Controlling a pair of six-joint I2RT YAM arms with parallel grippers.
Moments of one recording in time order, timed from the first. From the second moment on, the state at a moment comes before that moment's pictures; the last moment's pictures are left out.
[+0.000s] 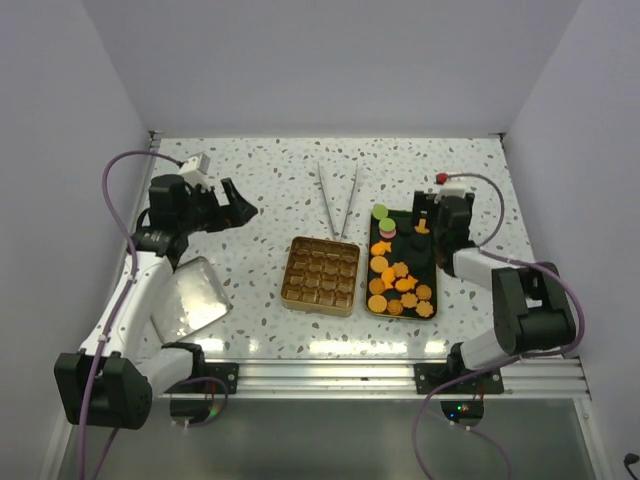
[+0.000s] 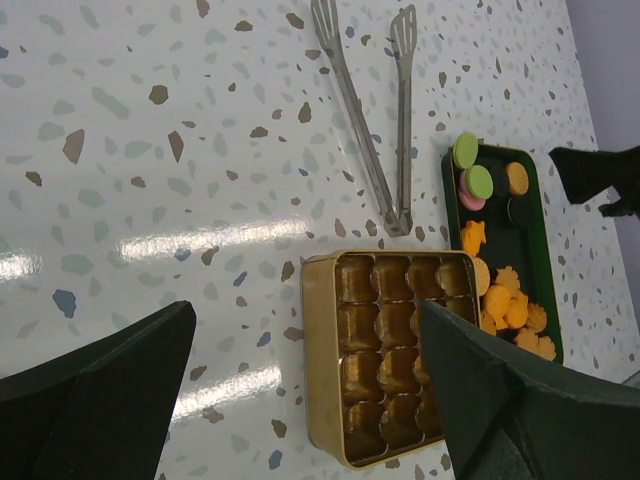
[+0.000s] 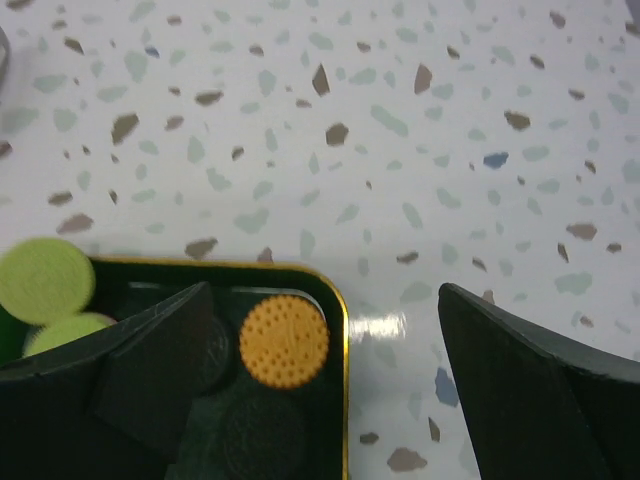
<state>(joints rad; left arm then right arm) -0.07 1.11 0.92 -0.34 0.38 -0.39 0.13 1.50 0.52 0.63 0.25 0.03</state>
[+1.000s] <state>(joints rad) -0.07 0.95 0.91 -0.46 0.32 -0.38 0.55 2.25 2.05 -0.95 0.22 0.51</state>
